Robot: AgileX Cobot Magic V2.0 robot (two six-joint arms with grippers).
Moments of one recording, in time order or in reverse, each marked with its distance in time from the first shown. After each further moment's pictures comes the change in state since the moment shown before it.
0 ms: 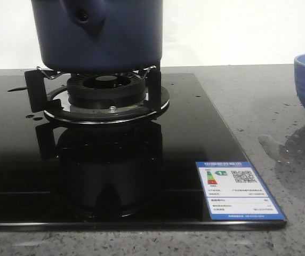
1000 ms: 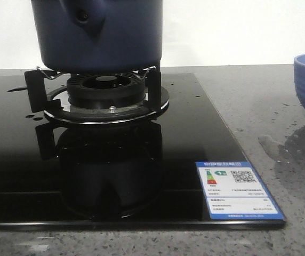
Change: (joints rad) left arm 0.007 -0.189 0.011 0.113 0.104 -0.042; right arm 0.000 0.000 0.000 -0.003 0.025 0.000
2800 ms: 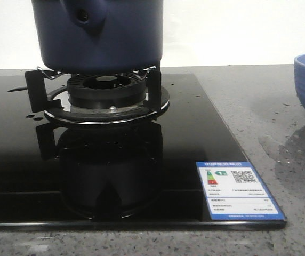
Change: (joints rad) left arm 0.050 -0.996 0.756 0.516 -0.487 -1.294; right arm 0.000 -0.001 0.033 -0.386 0.022 0.586
